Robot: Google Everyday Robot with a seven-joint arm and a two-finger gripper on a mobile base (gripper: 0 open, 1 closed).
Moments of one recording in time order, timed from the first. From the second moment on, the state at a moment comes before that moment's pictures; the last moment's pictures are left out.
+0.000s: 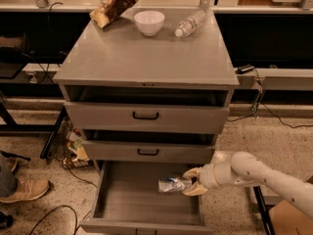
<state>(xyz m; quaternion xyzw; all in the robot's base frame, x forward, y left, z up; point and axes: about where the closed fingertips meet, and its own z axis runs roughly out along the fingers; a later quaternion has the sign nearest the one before) 0.526 -0.138 0.403 -0.64 0.66 0.21 0.33</state>
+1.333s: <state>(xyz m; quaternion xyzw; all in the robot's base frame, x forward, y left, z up) 0.529 -0.169 0.611 -0.65 0.62 0.20 0.40</state>
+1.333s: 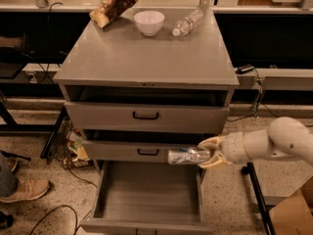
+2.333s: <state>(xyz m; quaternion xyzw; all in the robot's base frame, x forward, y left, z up) 0.555 -0.209 0.795 -0.63 0.61 0.19 0.44</state>
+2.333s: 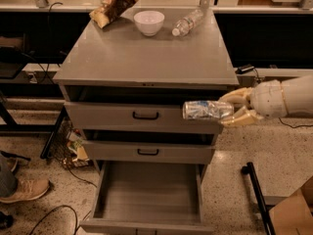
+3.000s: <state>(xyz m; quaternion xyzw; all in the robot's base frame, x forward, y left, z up) 0.562 -0.203 0.804 -0.62 0.60 0.21 0.45</state>
